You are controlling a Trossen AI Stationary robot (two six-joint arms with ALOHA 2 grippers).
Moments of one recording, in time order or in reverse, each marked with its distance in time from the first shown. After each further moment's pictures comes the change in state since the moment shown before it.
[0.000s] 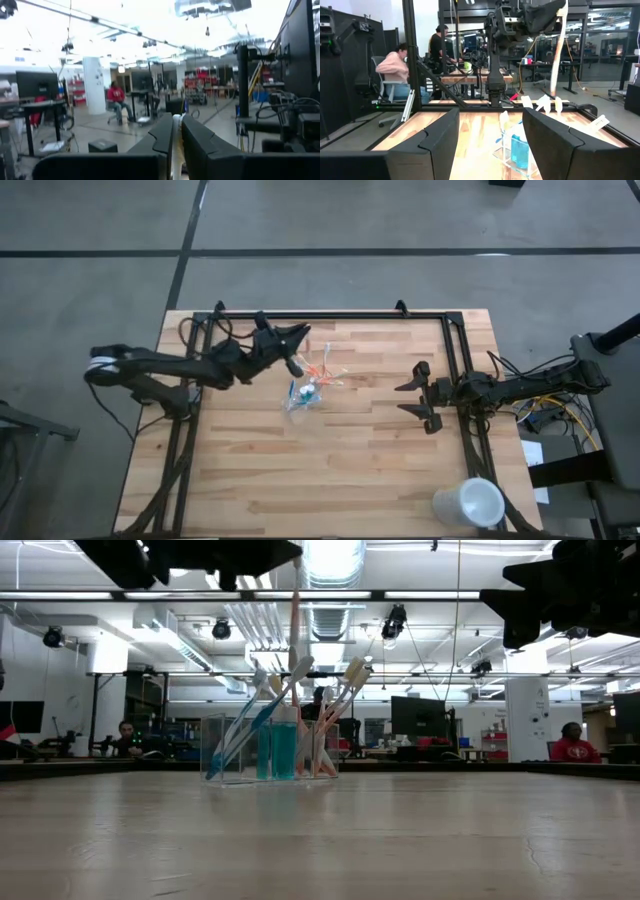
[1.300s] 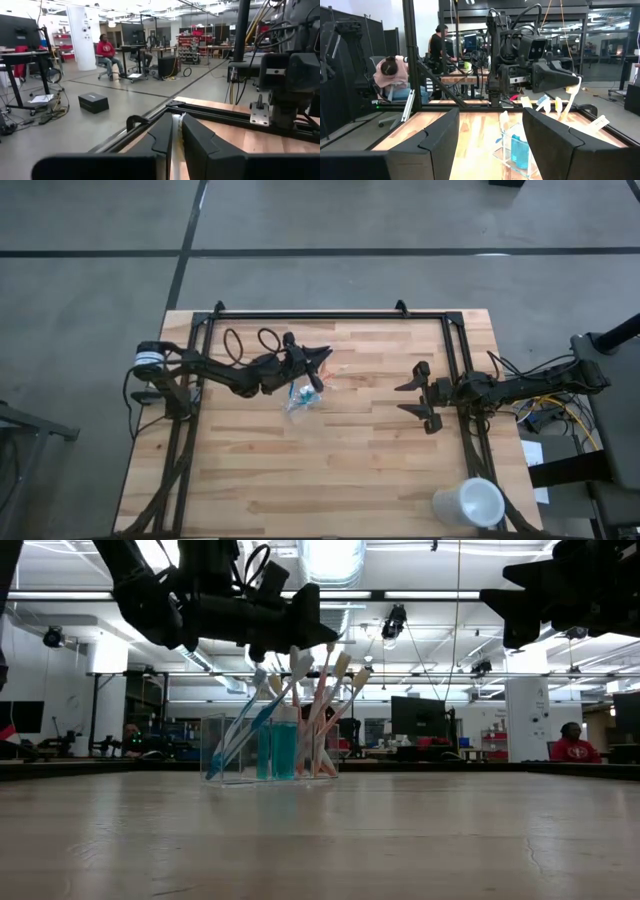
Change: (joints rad) left arm 0.002 0.379 -0.001 0.127 0.000 -0.150; right arm 0.000 0.000 0.000 0.000 0.000 -0.001
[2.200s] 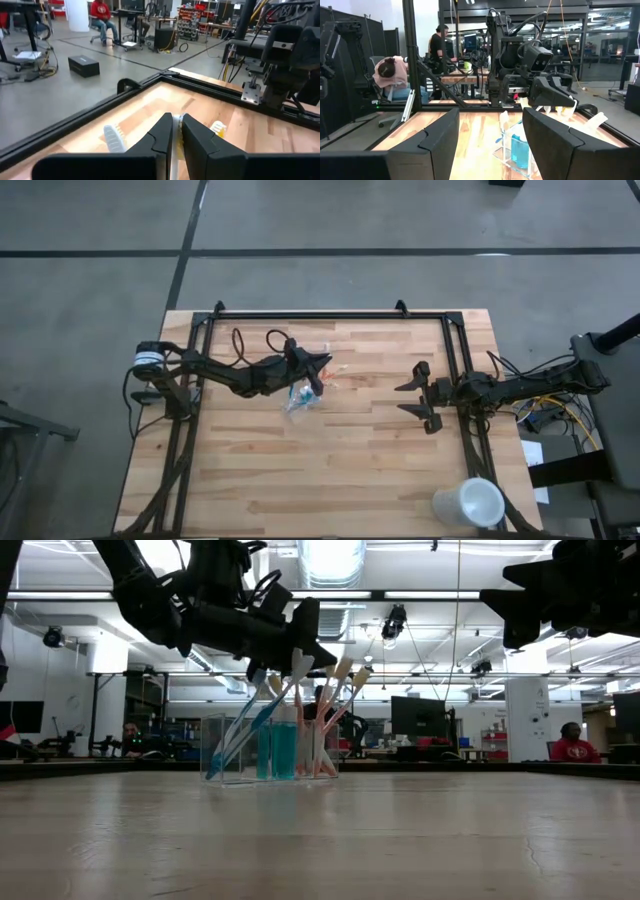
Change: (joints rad) left arm -0.001 -0.002 0.000 -0.178 0.018 -0.201; right arm 0.000 0.001 0.000 0.000 0.000 0.002
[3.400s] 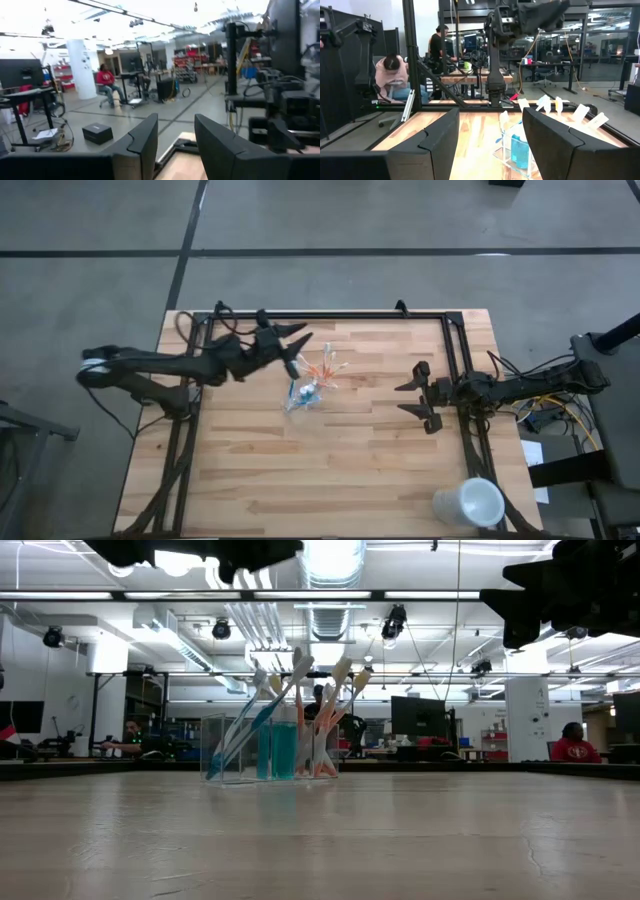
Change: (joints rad) left arm -0.004 -0.443 0.060 -0.201 0.024 0.337; right arm 0.000 0.000 0.000 0.000 0.000 -0.001
